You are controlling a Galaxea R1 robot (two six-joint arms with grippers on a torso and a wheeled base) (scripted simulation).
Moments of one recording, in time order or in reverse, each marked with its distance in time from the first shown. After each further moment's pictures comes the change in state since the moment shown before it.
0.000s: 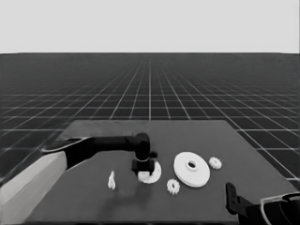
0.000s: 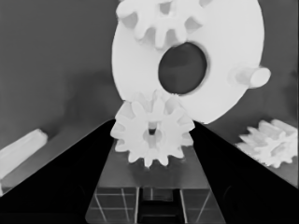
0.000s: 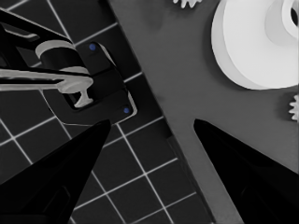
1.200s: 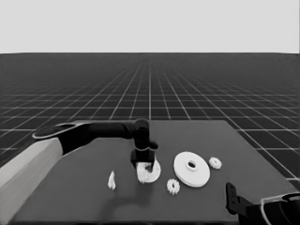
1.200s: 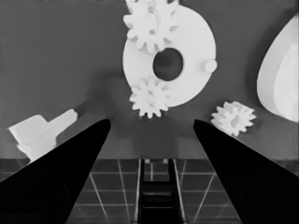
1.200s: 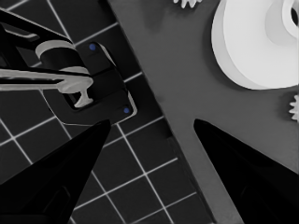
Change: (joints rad) left arm -0.150 -0.015 0.080 -0.147 0.026 -0.059; right arm 0.000 0.000 0.000 0.000 0.000 0.000
